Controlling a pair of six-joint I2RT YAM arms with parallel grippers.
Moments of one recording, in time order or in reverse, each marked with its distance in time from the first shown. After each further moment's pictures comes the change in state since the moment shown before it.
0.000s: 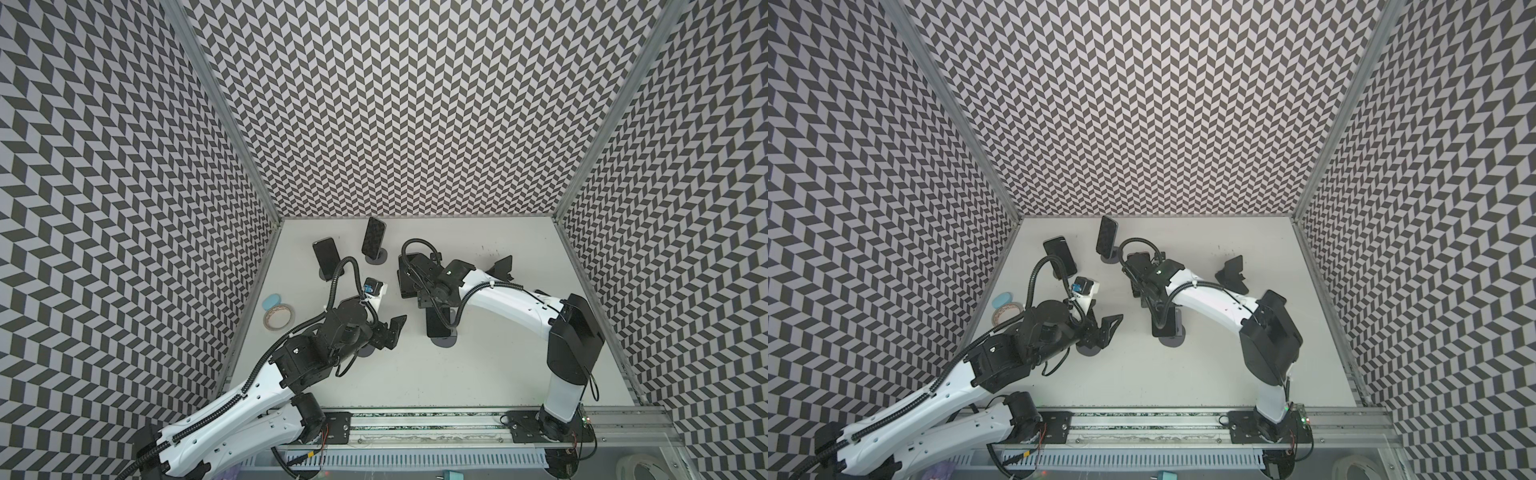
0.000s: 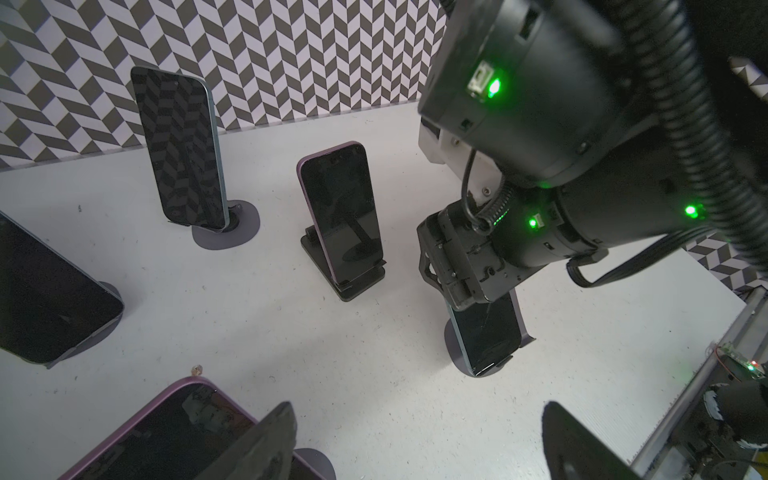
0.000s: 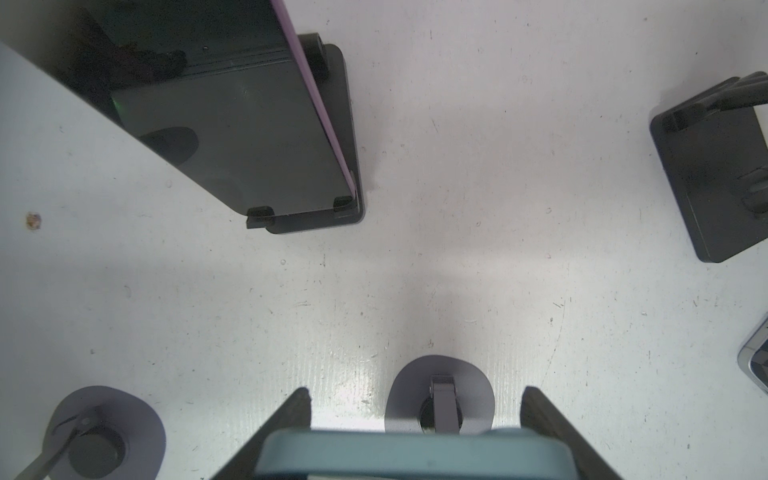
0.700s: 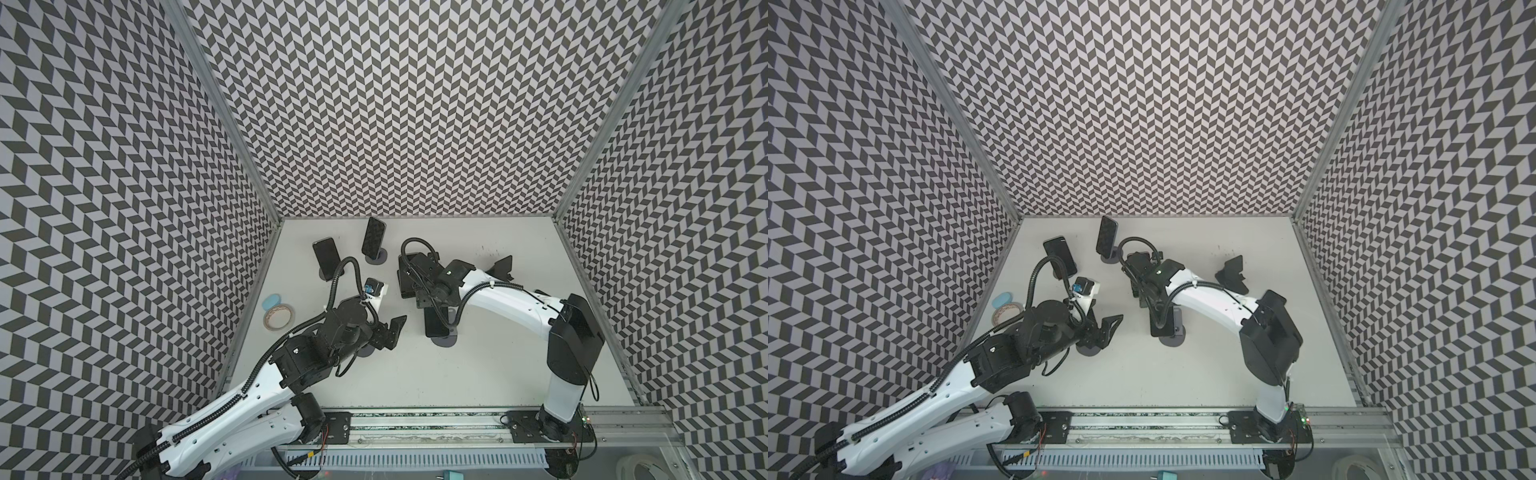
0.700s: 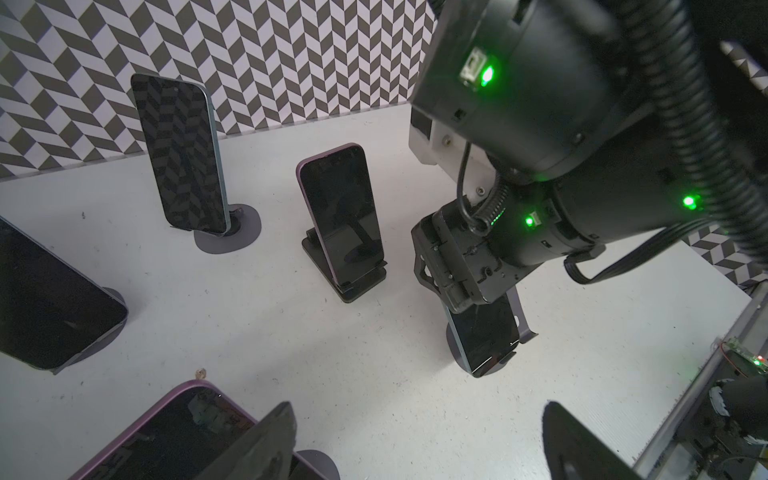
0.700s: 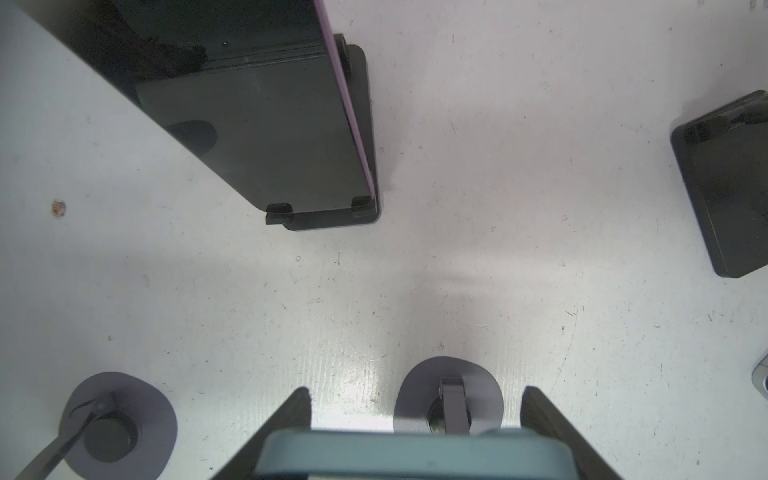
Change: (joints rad) left arm 0.000 0.000 0.000 0.000 0.000 0.019; right arm 0.000 -0.001 0.000 0.028 -0.026 -0.042
